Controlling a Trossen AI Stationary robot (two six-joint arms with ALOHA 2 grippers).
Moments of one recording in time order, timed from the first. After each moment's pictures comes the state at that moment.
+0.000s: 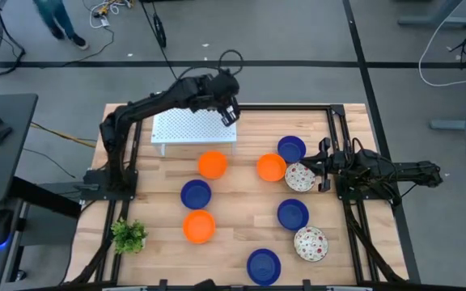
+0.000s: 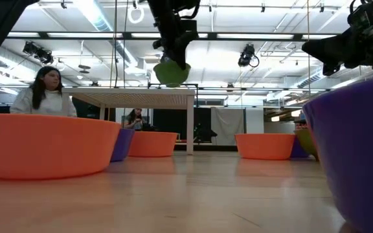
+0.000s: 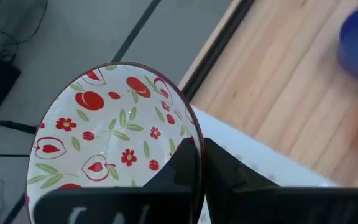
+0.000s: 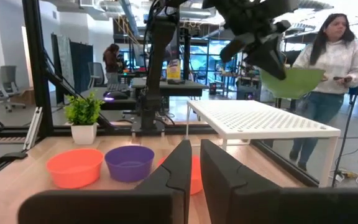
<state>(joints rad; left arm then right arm) 0.39 1.91 1.98 -0.98 -0.38 -0.01 0.02 0.01 0.02 0.12 0.12 -0.05</state>
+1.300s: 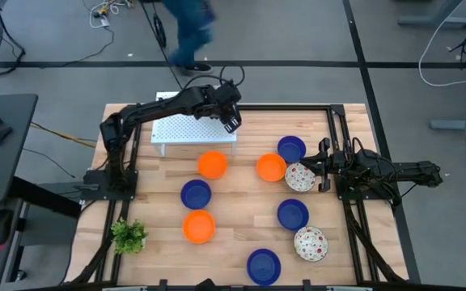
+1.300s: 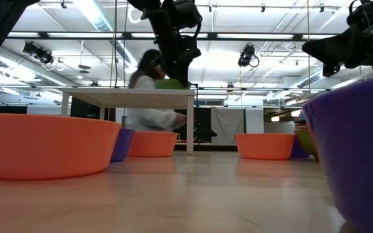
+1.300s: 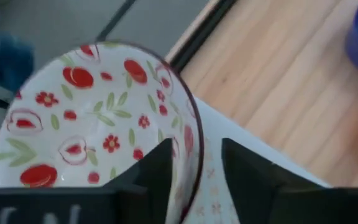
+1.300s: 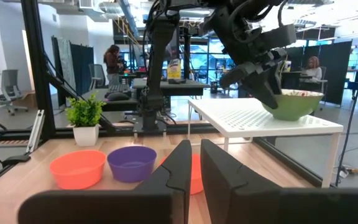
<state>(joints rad) 0.40 1.91 1.81 -0.89 -0.33 -0.12 0.02 0.01 0.02 0.12 0.12 -0.03</state>
